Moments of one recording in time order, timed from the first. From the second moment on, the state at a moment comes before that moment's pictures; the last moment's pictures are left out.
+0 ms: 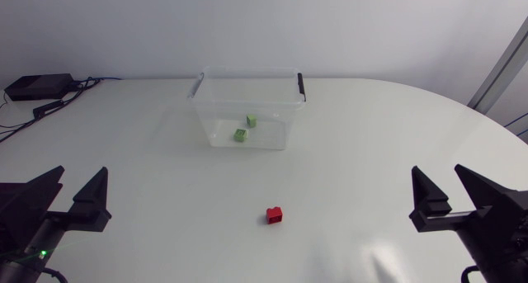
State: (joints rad) left arm 0.00 0.06 0.04 -0.04 0.01 0.02; right arm 0.05 0.06 0.03 -0.02 0.01 0.01
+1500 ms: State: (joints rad) left arm 0.00 0.06 0.04 -0.04 0.01 0.02; right arm 0.72 1.27 0.74 -0.31 0.13 0.36
